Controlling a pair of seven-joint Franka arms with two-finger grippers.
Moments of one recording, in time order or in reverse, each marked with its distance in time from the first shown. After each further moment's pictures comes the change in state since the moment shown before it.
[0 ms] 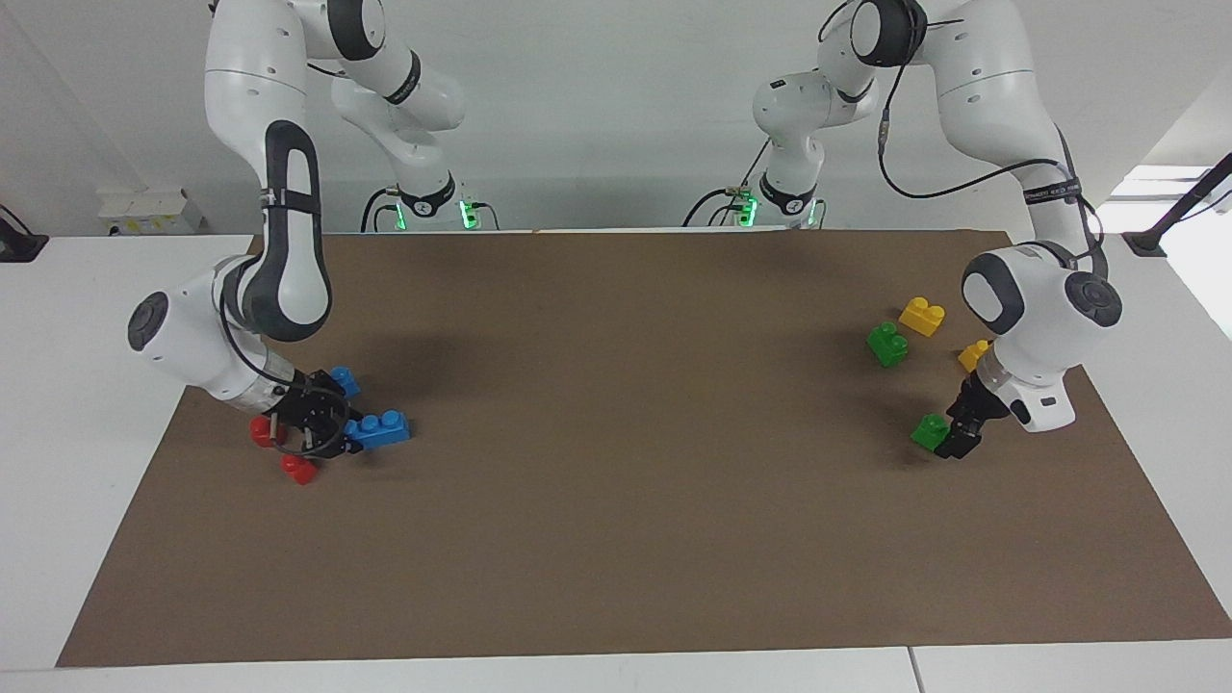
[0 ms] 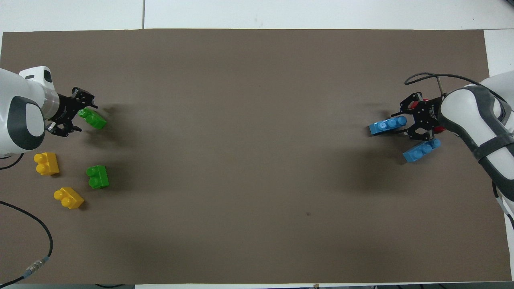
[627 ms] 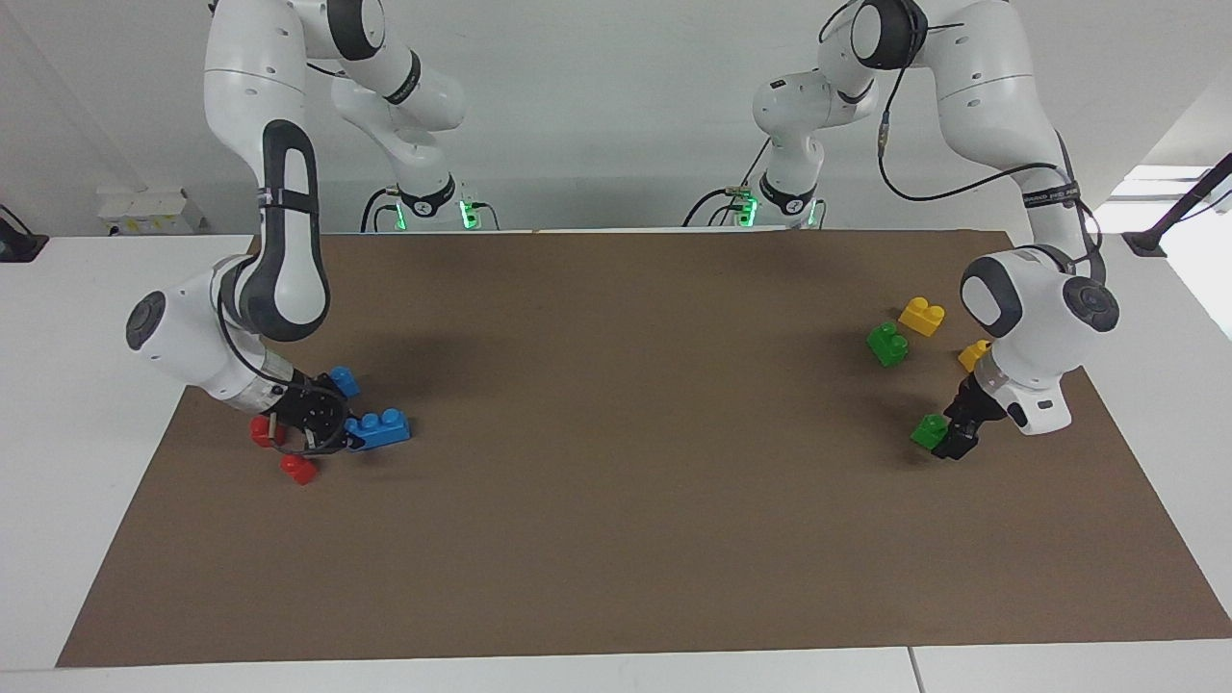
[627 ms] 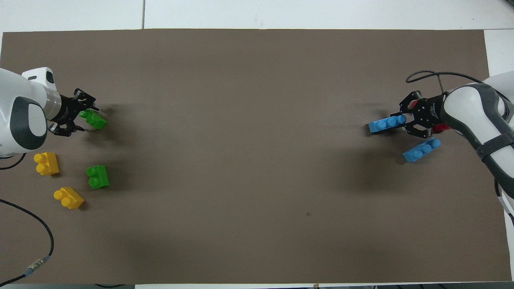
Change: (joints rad) left arm 0.000 0.011 0.000 0.001 0.000 0.006 0.000; right arm 0.001 -0.002 0.002 0.016 0.037 -0.002 -0.049
